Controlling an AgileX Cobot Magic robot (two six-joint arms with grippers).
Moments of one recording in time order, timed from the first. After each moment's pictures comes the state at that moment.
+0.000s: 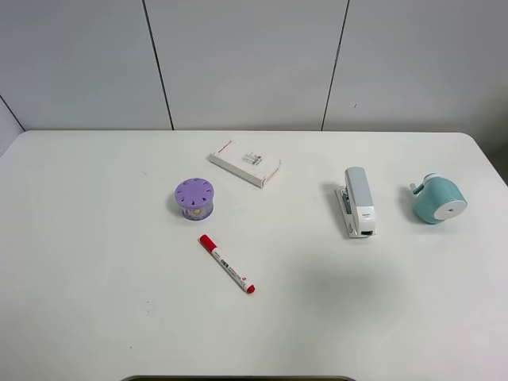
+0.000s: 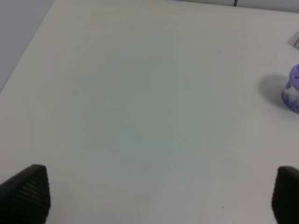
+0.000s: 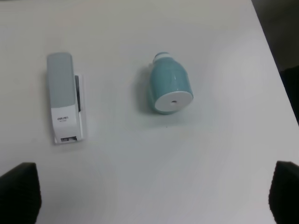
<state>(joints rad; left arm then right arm) -0.01 -0.01 -0.51 0.06 1.06 -0.07 0.05 0.54 -0.78 -0.12 1.00 0.13</state>
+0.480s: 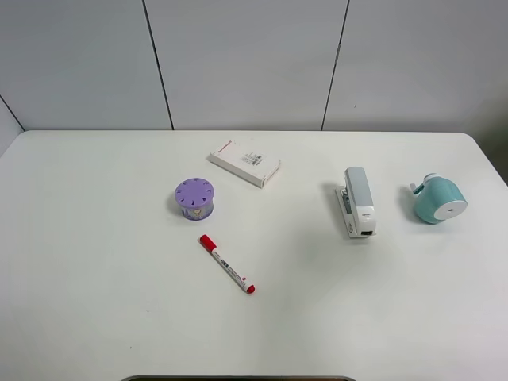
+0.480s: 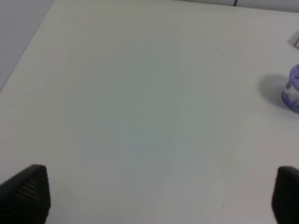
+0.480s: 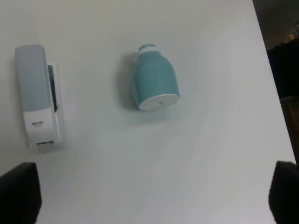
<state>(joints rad) -0.01 -0.01 -0.51 0.06 1.06 -0.07 0.05 0.85 -0.95 -0.19 1.03 0.17</state>
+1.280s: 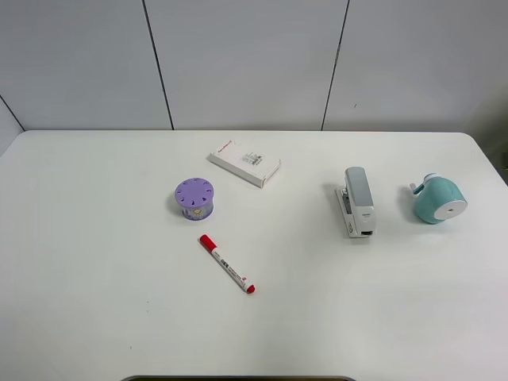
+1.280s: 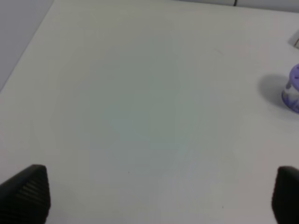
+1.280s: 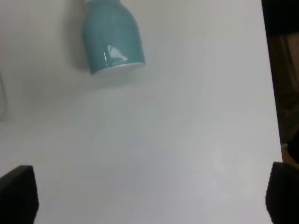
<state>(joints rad) -0.01 -0.01 -0.51 0.06 1.06 -0.07 -0.22 1.25 -1.11 -0.05 1.08 -0.12</state>
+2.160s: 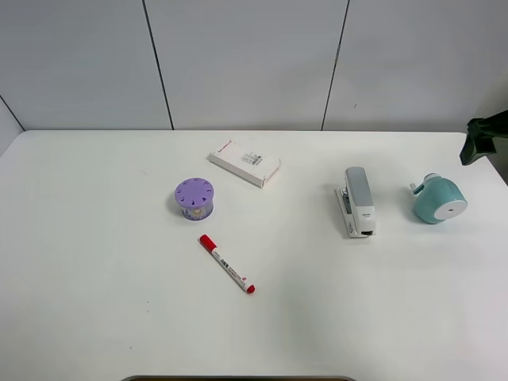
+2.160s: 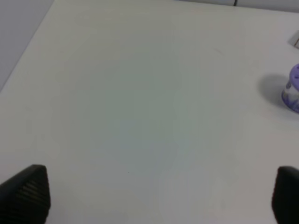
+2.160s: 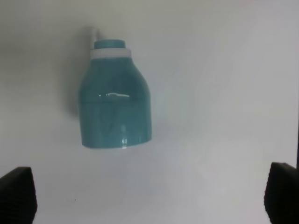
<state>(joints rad) -0.01 -0.01 -0.51 0.06 1.06 -0.07 -0.25 1.61 -1.26 0.02 0.94 -0.31</state>
